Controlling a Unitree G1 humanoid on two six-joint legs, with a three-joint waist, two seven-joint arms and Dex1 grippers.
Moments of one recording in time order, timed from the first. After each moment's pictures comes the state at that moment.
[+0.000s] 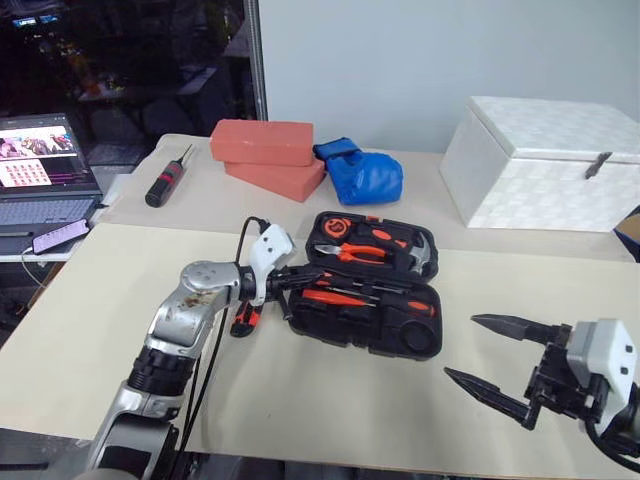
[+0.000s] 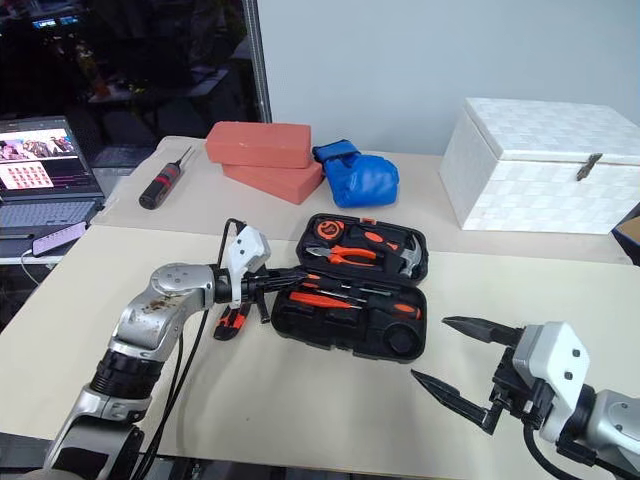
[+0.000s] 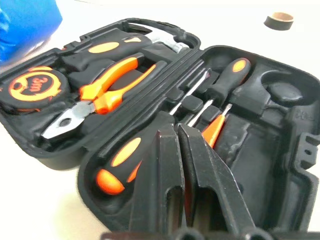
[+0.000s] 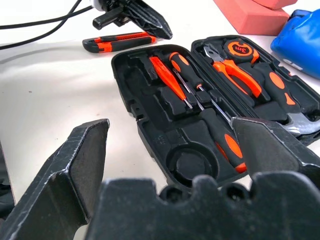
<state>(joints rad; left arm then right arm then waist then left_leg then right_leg) -0.54 0.42 -0.15 -0.05 -0.24 0.54 -0.97 0.45 -0.76 -0.59 -0.79 0.67 0.38 0.91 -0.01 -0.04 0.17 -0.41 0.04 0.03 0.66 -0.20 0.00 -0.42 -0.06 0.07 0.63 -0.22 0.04</state>
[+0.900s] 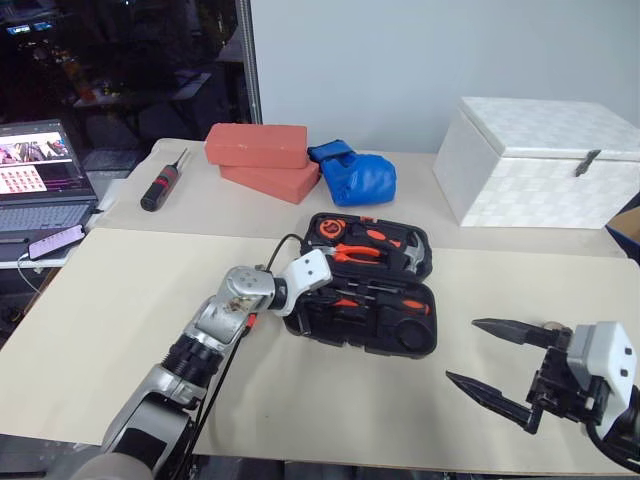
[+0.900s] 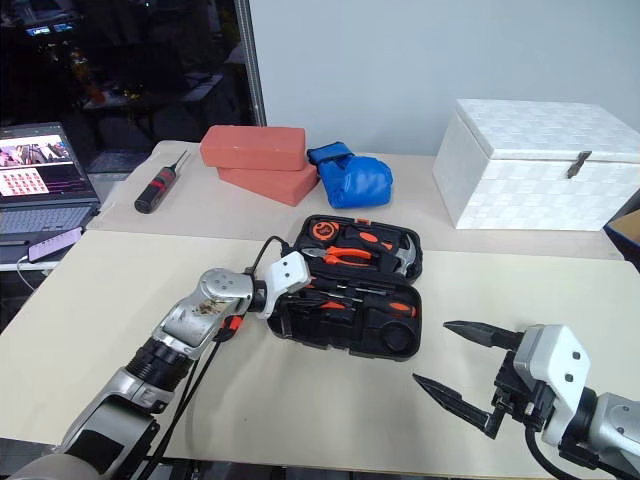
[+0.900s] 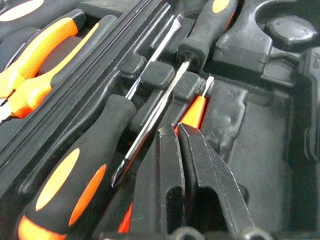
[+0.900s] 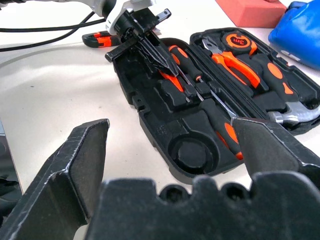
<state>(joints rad) -0.59 0.36 -0.31 0.17 -0.11 0.36 -0.93 0.48 -0.77 -0.60 -0.79 0.67 0.38 0.93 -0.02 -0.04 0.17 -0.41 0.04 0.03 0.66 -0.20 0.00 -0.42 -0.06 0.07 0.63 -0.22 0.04</state>
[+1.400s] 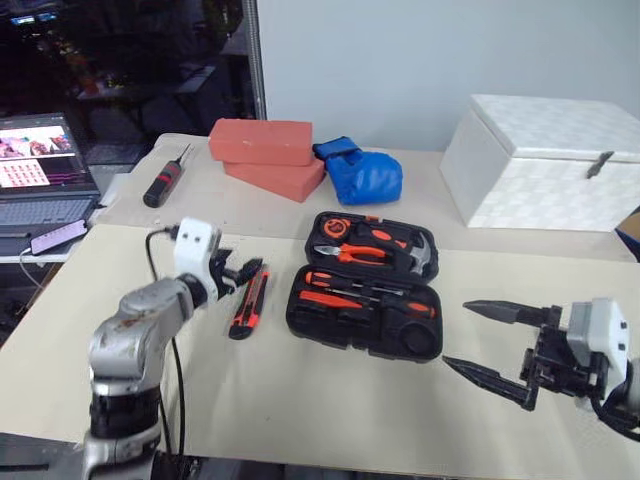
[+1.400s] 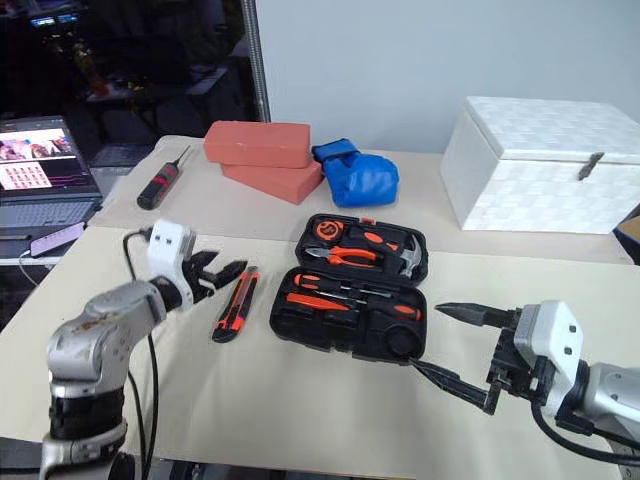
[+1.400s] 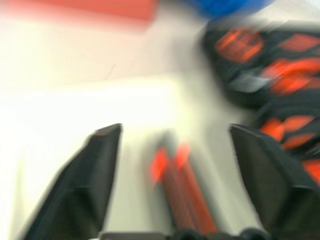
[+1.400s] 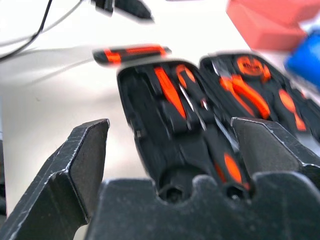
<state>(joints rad) -0.34 0.34 0.21 -0.44 -0.30 1.11 -0.35 0.28 -0.82 -0.52 -0.68 0.72 0.38 1.02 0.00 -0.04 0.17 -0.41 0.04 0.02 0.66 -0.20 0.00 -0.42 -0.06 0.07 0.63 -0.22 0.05</state>
